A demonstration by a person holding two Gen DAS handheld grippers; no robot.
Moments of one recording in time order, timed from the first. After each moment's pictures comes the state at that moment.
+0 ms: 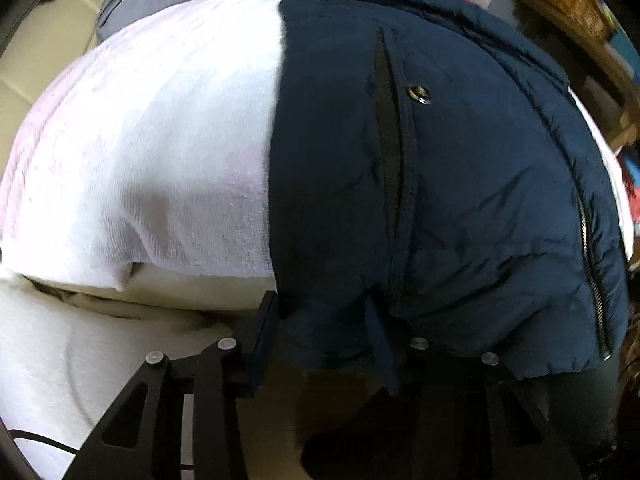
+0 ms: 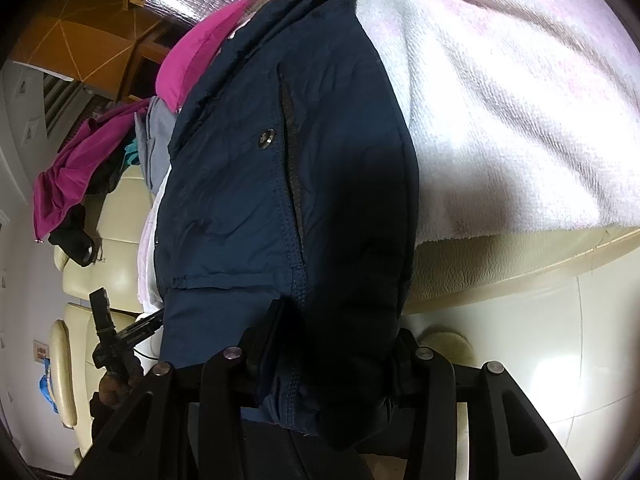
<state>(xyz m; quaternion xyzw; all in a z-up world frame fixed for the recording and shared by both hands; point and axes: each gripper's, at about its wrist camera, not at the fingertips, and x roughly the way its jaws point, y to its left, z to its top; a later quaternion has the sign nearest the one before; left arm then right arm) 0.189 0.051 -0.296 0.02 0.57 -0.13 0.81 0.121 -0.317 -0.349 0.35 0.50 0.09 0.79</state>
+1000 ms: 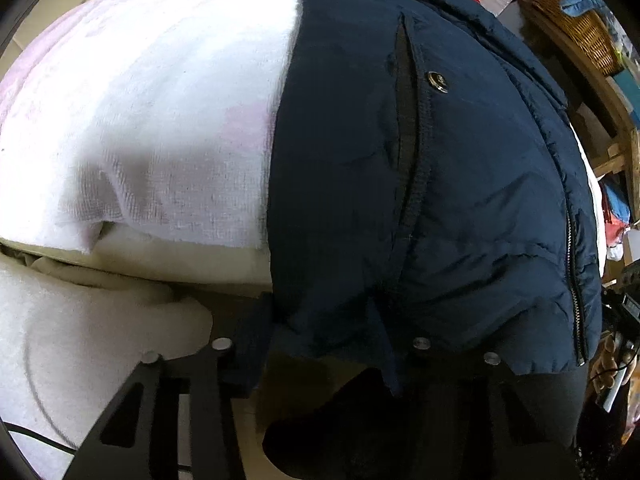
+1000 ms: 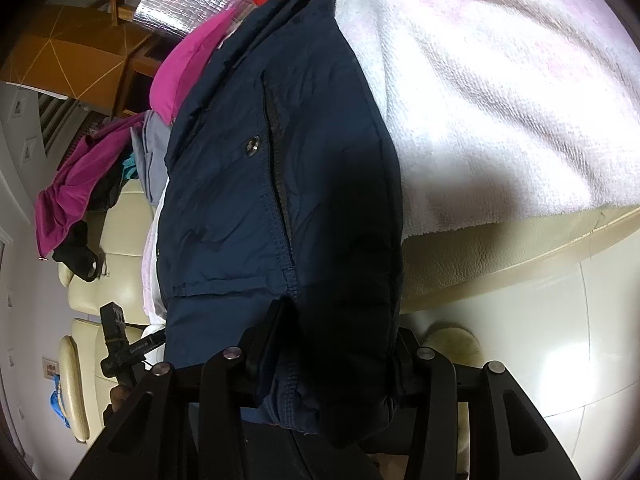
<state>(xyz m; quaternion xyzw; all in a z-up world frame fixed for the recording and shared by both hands) 0.202 0.067 -0.322 -0.05 0.60 -0.16 0.78 0.115 -0.325 -0.351 0.37 0.49 0.08 0.79</state>
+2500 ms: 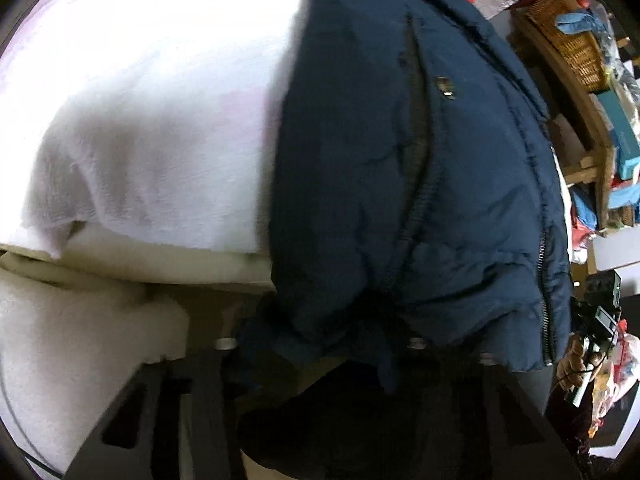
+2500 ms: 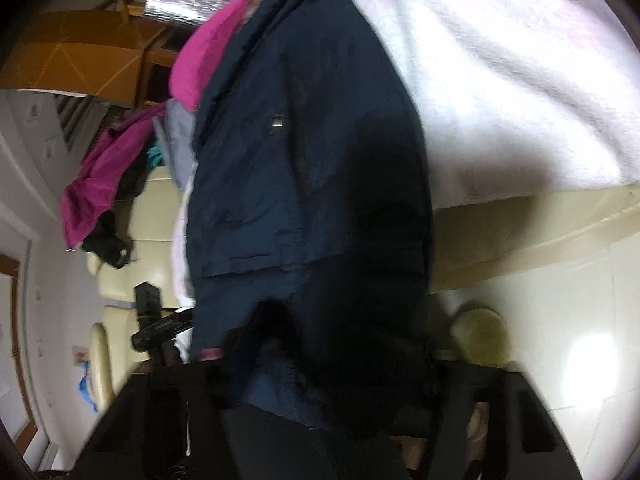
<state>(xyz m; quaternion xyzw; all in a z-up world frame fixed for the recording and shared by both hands) 0.219 0.094 -0.321 -0.11 0.63 -0.21 0.74 0.107 -0.323 -0.344 0.39 0.48 0.15 0.77</state>
